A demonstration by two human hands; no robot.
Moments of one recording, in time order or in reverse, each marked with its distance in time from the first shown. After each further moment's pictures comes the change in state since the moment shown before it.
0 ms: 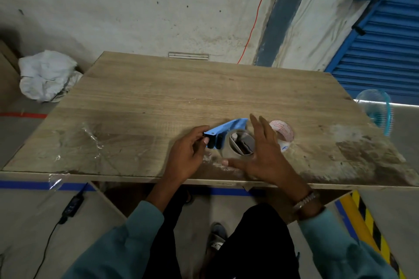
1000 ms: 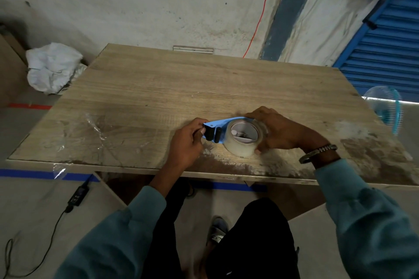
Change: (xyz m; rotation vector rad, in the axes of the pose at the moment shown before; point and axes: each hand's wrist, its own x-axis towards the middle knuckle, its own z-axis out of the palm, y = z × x) left_hand 0.011 0.000 -0.001 0.078 0.007 -0.044; right_hand 0.070 0.033 -0.055 -0.325 -0.365 -0.303
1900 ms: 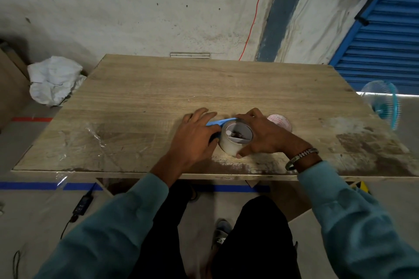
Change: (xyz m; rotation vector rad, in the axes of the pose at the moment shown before) left_hand 0.017 0.041 -0.006 0.804 -0.218 0.459; right_hand 0.008 -0.007 0.028 0.123 0.063 0.094
